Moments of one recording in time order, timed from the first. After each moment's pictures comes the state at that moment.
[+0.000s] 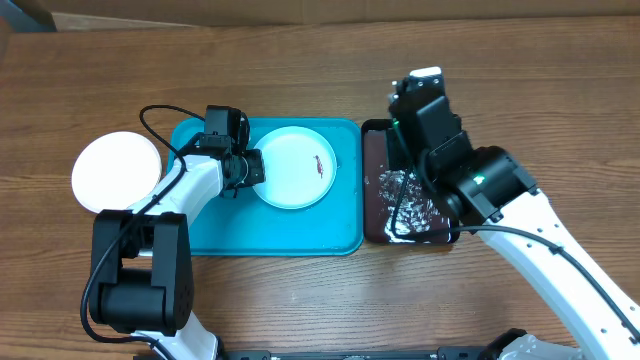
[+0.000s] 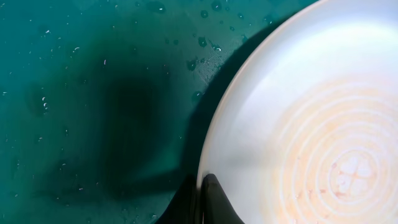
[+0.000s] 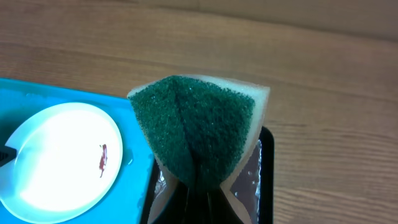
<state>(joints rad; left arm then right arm) -0.10 1.82 1.05 -0.43 0.06 -0.24 0.60 1.42 1.37 -0.78 0.39 0.30</state>
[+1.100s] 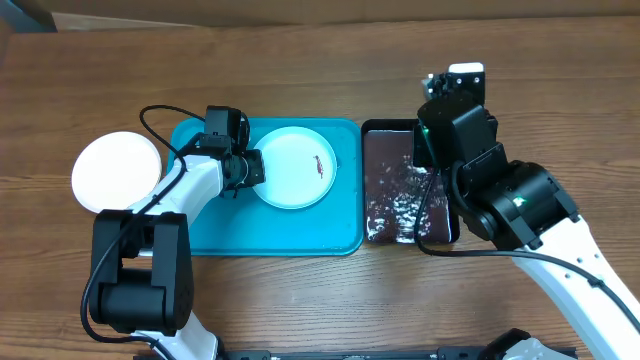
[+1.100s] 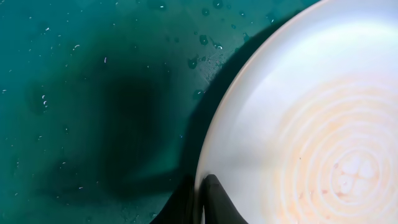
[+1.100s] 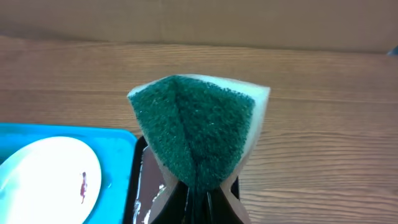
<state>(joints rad) -0.10 1.82 1.05 -0.43 0.06 -0.25 0.56 1.30 1.37 -0.81 0.47 0.33</state>
